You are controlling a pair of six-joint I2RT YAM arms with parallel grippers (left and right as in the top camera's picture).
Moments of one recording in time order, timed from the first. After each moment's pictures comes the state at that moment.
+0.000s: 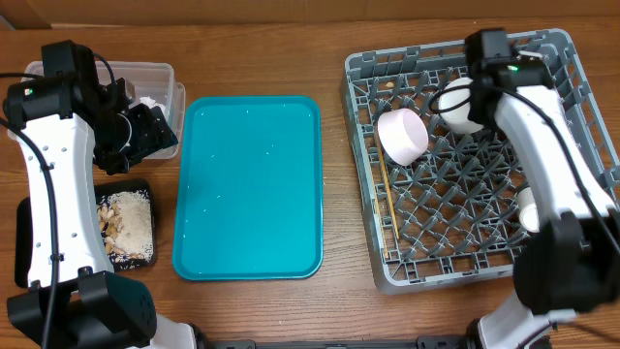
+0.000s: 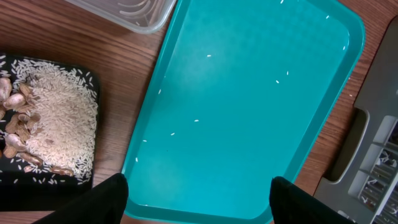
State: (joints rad) left arm 0.26 1.69 1.72 -1.40 0.23 -0.18; right arm 0.06 1.82 1.62 -1.07 0.58 0.42
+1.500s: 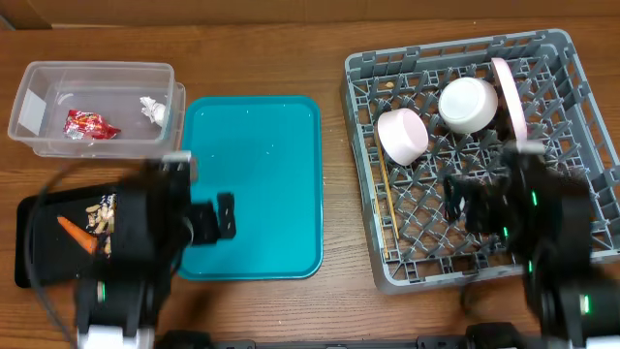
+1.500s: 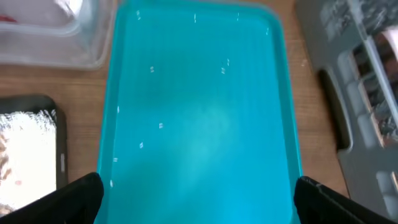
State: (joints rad) left arm -0.09 0.83 0.93 -0.92 0.06 -0.18; right arm 0.08 0.74 0.90 -0.81 -0.10 0.19
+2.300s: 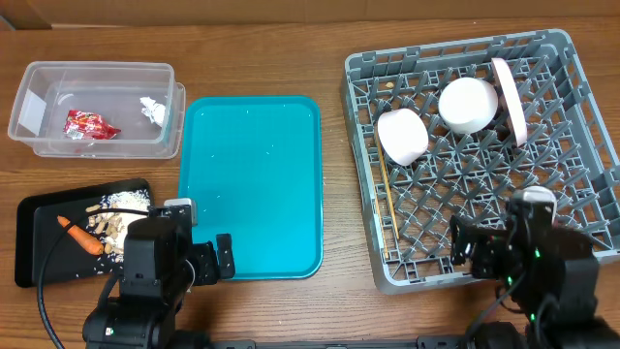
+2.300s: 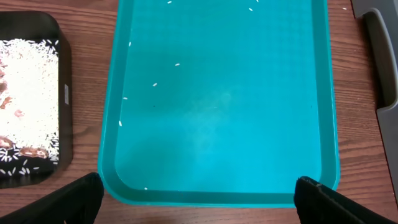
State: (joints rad) left arm -0.09 0.63 0.74 -1.03 0.02 -0.21; right arm 0.08 0.49 0.81 -1.00 -0.06 0.19
